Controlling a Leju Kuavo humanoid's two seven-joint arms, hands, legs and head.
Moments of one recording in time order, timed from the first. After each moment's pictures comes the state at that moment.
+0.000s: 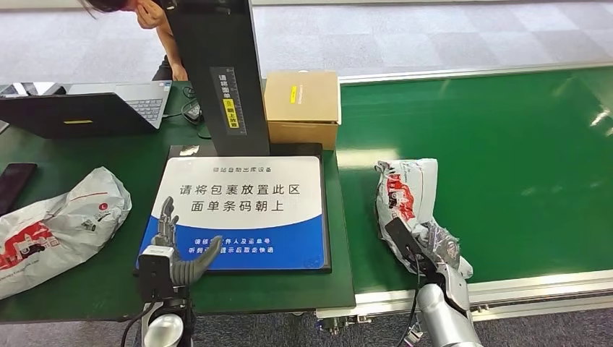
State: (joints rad) left arm 0.00 -0.21 -0.11 -1.33 -0.34 0.23 -0.52; right arm -0.28 0.06 -0.30 -0.84 1.06 -0.38 0.05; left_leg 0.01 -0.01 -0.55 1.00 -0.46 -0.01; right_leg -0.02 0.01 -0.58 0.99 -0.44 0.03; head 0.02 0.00
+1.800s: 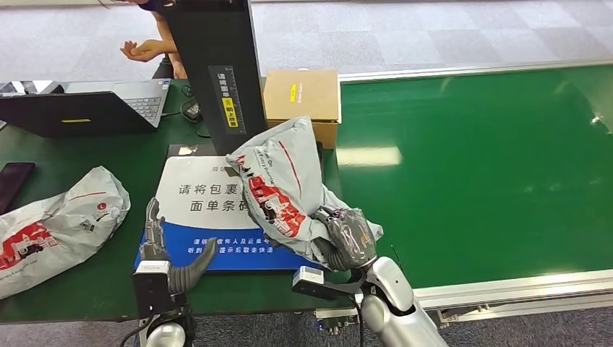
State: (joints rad) left arm 0.06 -0.21 -0.17 -1.43 -0.36 0.37 -0.59; right arm -0.25 0.02 0.38 -1.18 0.98 -0.56 -0.33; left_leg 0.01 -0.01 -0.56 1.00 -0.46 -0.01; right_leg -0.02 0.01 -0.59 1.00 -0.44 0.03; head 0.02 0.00
